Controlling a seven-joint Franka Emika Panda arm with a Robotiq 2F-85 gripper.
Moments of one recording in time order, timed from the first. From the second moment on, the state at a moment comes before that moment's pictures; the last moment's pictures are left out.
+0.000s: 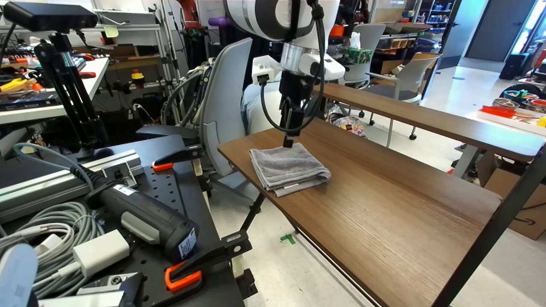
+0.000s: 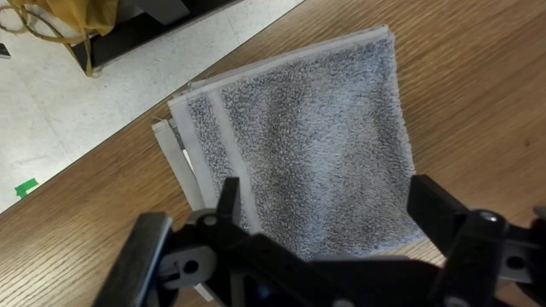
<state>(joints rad) 0.18 0.63 0.03 -1.98 0.14 2.52 0.44</state>
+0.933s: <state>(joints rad) 0.20 0.80 0.00 -1.91 0.14 2.74 0.45</state>
